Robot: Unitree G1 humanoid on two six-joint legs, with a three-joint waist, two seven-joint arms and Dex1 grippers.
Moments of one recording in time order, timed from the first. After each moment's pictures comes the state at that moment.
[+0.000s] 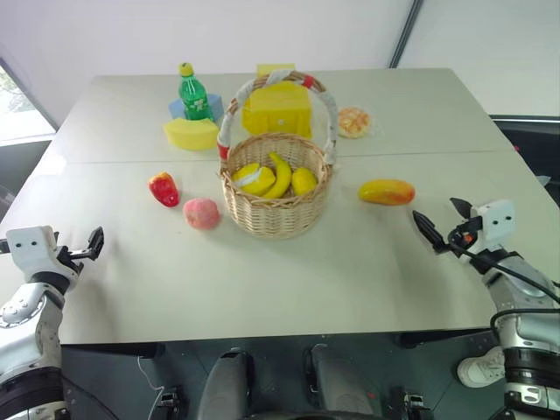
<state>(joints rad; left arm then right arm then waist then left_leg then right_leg) -0.05 0.57 0.53 0.21 -0.38 0.19 -0.33 -0.13 -0.58 -0.35 0.16 0.32 0.06 0.61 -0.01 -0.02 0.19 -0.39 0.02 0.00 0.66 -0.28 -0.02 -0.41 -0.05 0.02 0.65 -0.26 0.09</state>
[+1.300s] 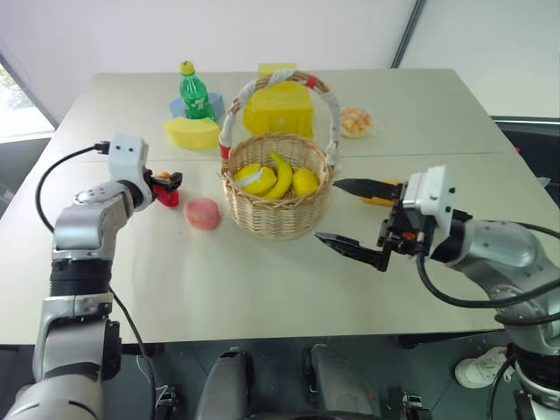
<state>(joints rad) -0.69 0.58 0.13 0.30 -0.25 0.80 -0.31 -0.25 -0.72 -0.08 -0.65 0.68 0.56 0.76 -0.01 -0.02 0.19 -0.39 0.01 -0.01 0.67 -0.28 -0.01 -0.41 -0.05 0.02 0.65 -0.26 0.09</state>
